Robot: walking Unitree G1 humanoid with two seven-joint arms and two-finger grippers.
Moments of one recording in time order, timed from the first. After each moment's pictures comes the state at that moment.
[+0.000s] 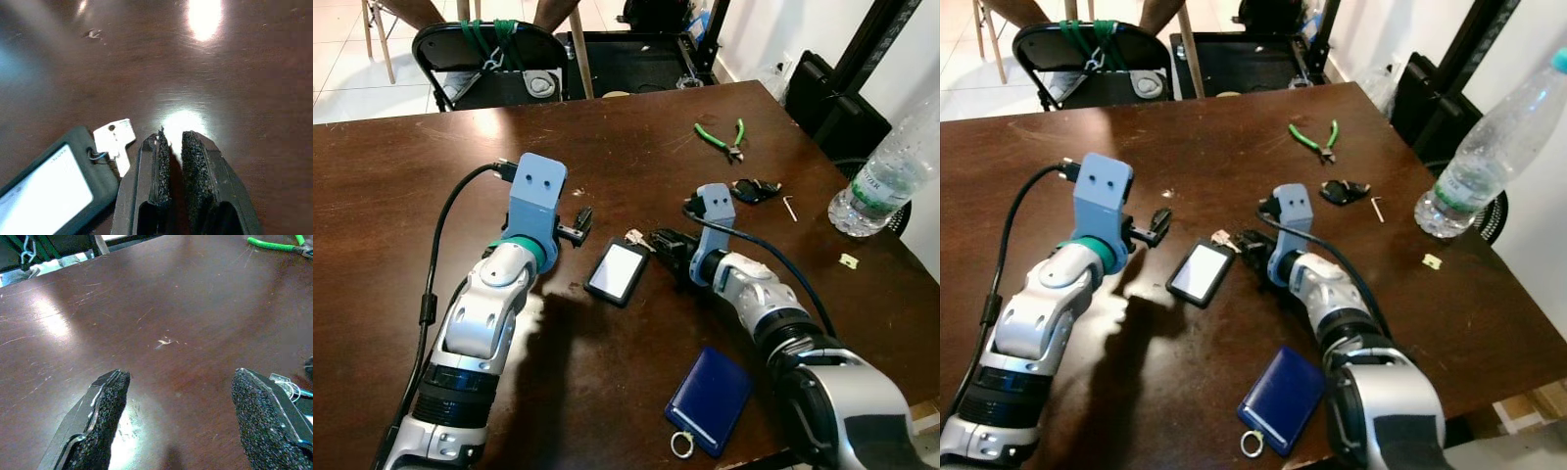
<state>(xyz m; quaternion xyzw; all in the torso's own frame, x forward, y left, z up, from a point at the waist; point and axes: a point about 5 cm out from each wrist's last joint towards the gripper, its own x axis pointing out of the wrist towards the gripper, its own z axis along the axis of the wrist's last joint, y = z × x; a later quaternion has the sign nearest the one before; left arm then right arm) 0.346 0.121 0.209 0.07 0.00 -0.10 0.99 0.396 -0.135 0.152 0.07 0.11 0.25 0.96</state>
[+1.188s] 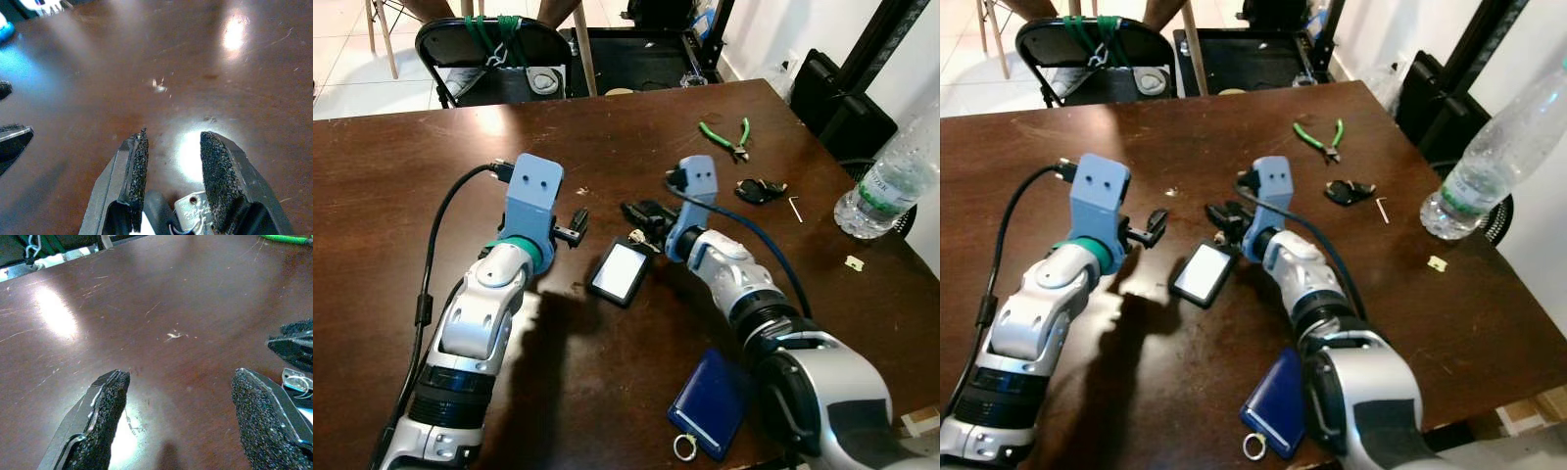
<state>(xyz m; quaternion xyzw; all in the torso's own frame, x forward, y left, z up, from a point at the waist) 0.345 0.125 0.207 0.08 0.00 -0.09 0.99 0.402 -0.088 0.179 0.09 0.06 0.29 0.95</state>
